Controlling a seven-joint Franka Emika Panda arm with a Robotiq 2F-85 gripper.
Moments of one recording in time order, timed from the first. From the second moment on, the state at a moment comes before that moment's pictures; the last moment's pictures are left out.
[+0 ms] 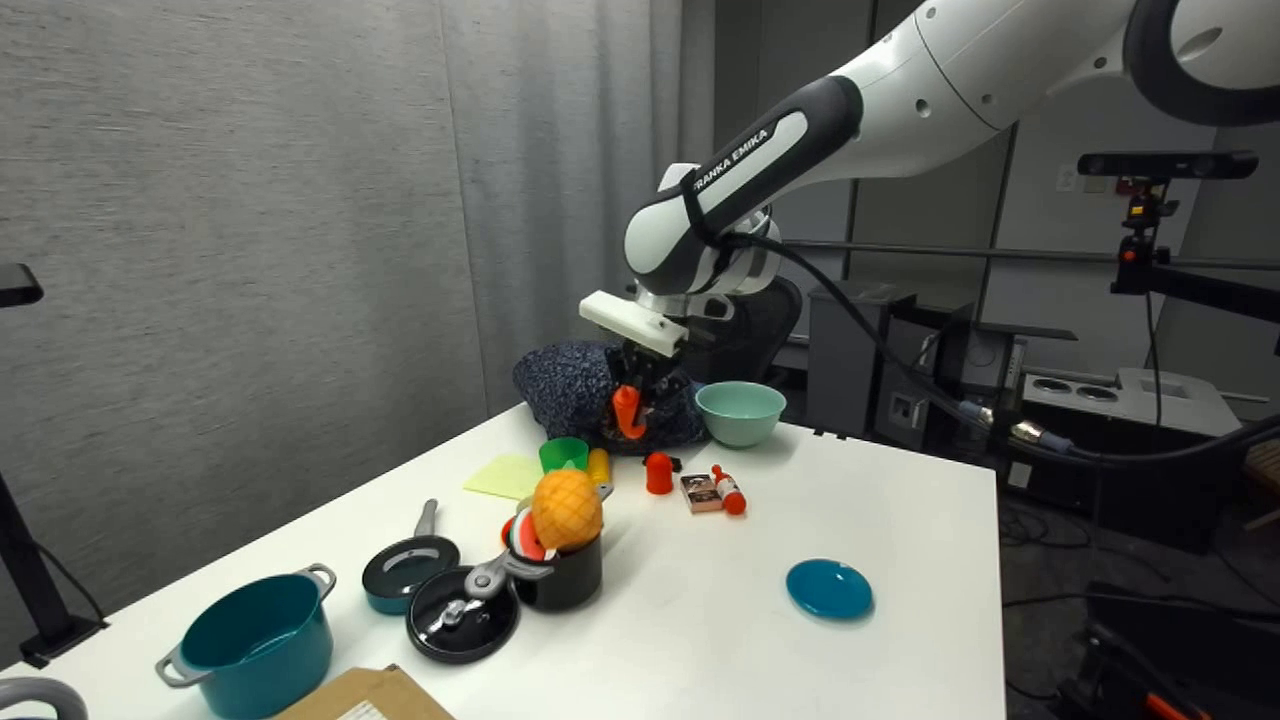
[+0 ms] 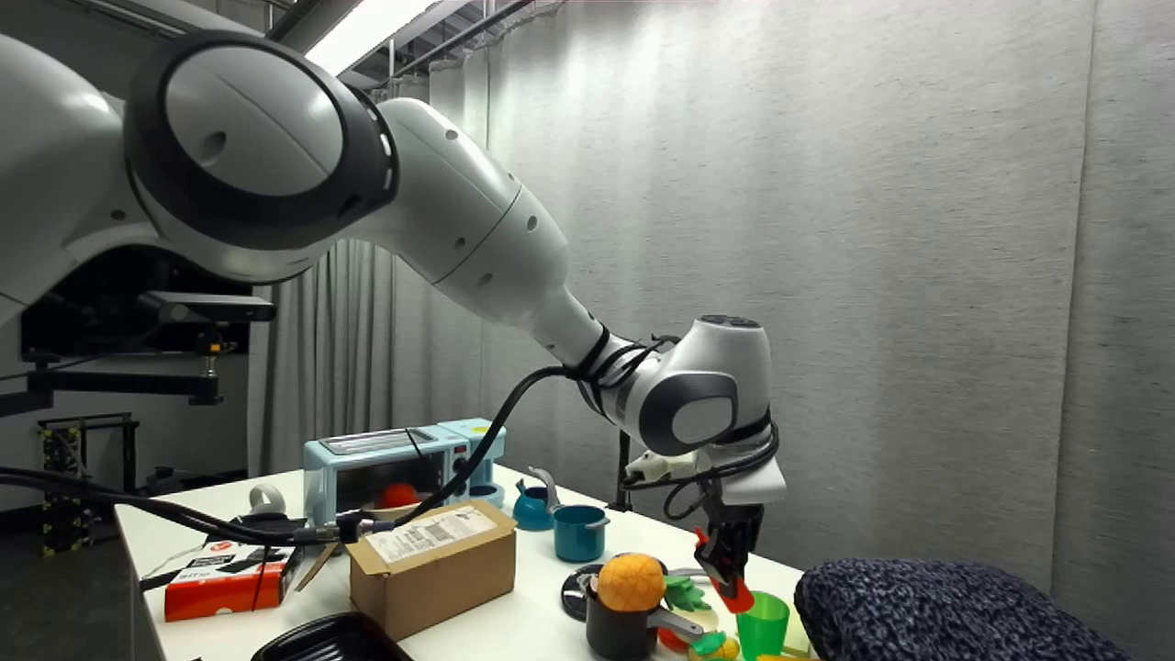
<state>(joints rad) -0.04 0.66 -0.18 -1.54 0.31 2.43 1.20</state>
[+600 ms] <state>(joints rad) 0.12 0.69 -0.27 -1.40 -0.16 2.43 1.30</state>
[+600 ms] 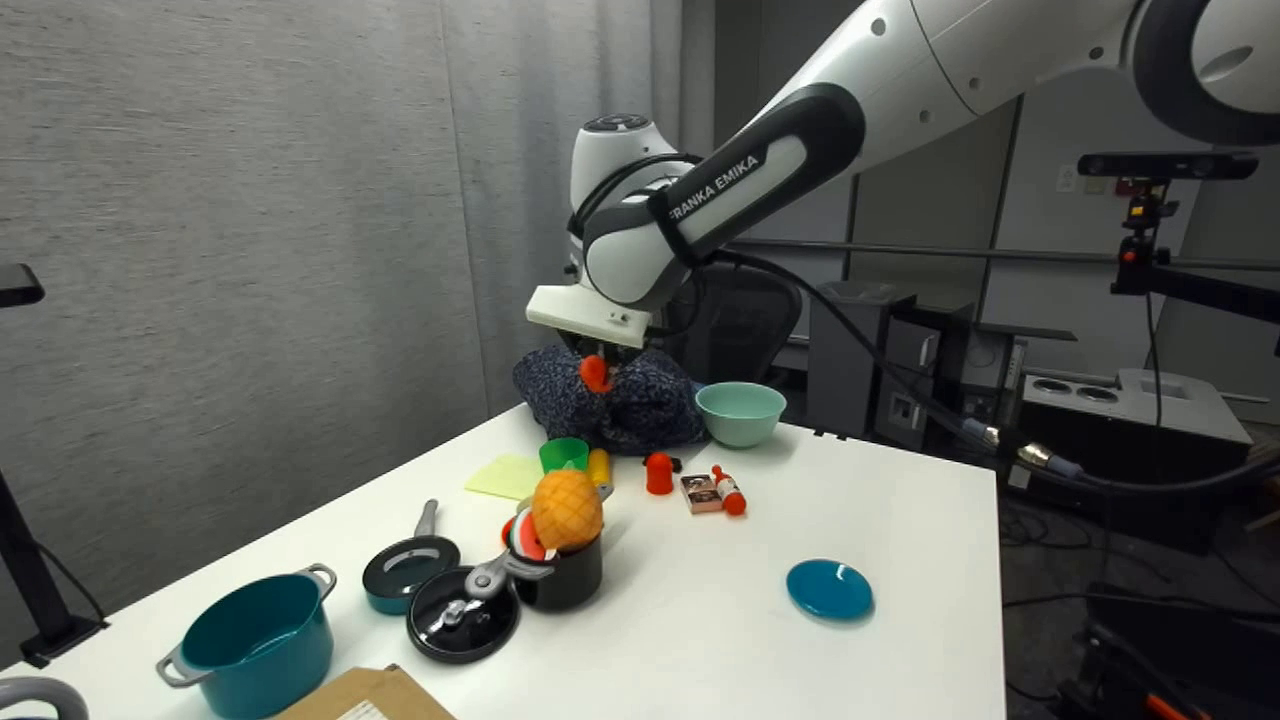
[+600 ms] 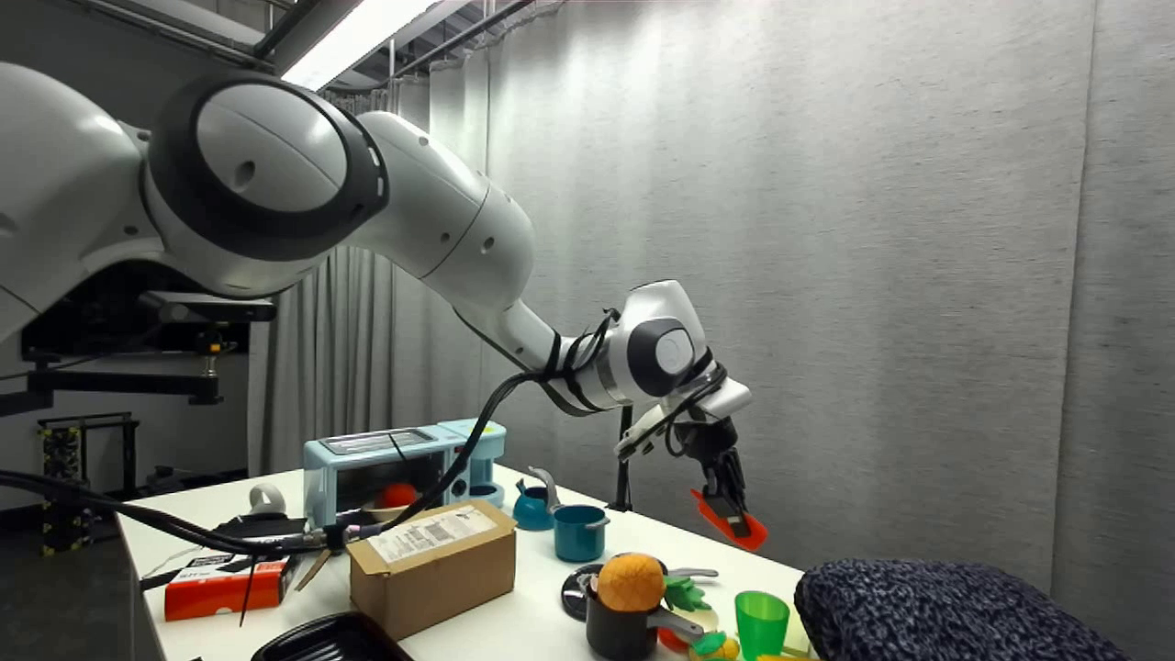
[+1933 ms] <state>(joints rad) 0.32 0.79 -0.37 -1.36 -1.16 2.58 1.65</state>
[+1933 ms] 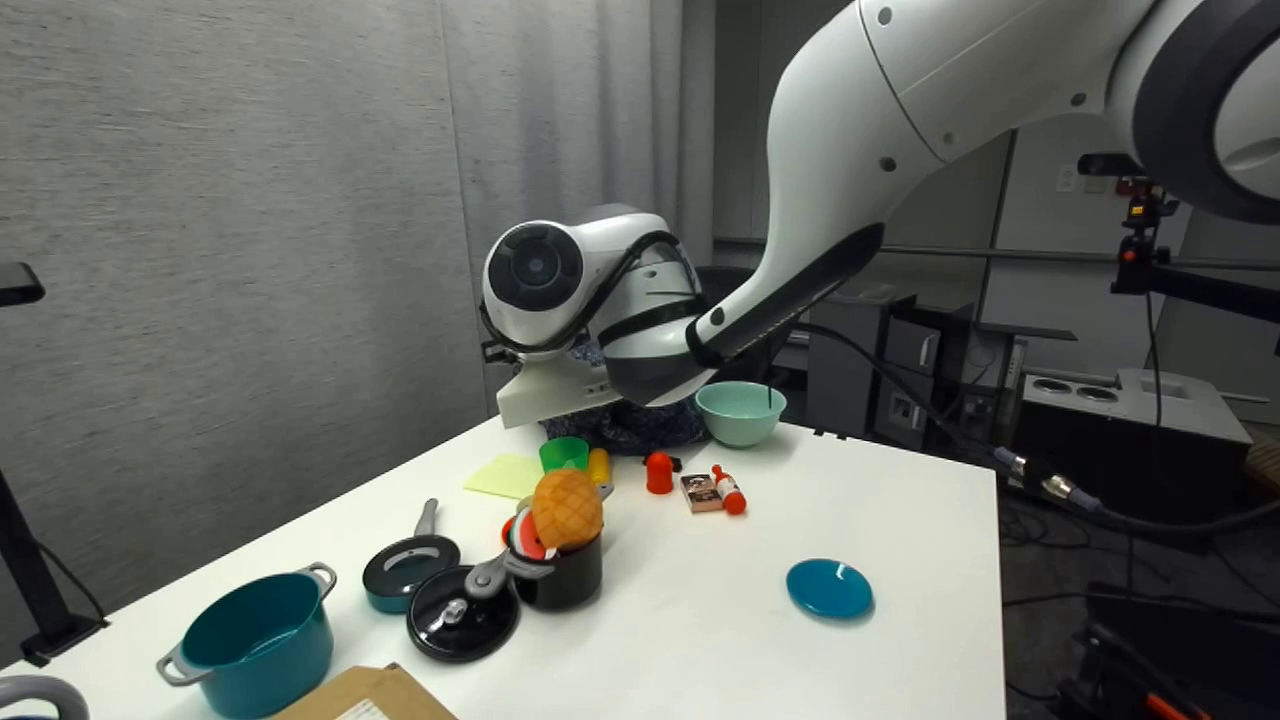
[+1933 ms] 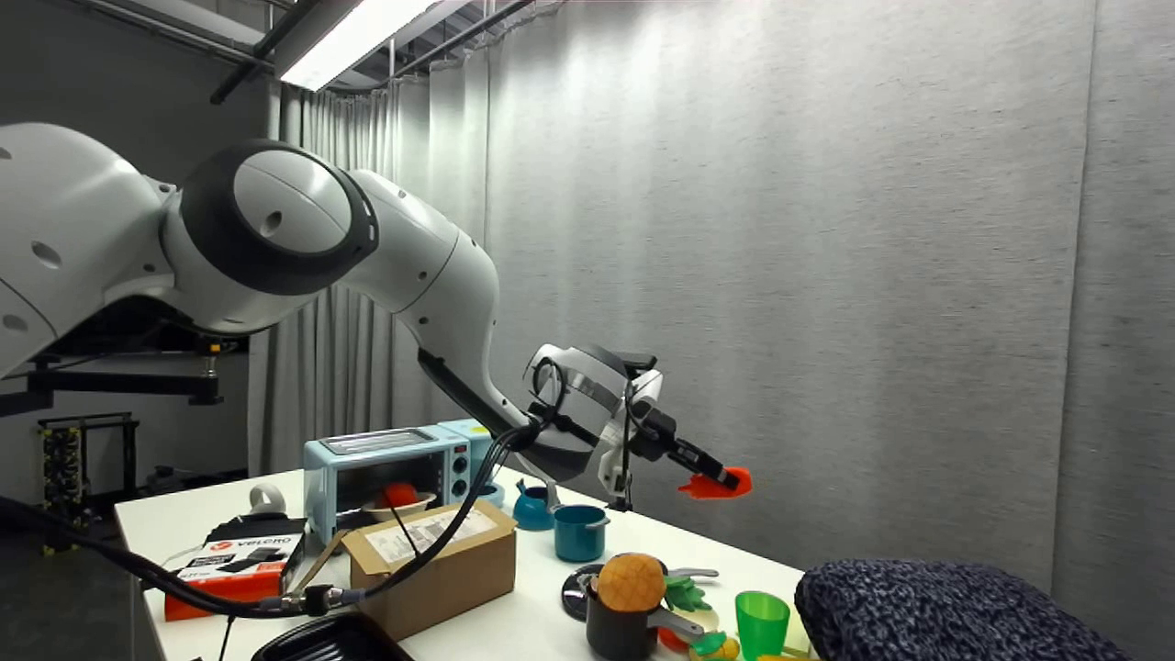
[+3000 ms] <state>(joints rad) 0.30 0.78 -0.28 -1.37 -1.46 2.42 1.78</state>
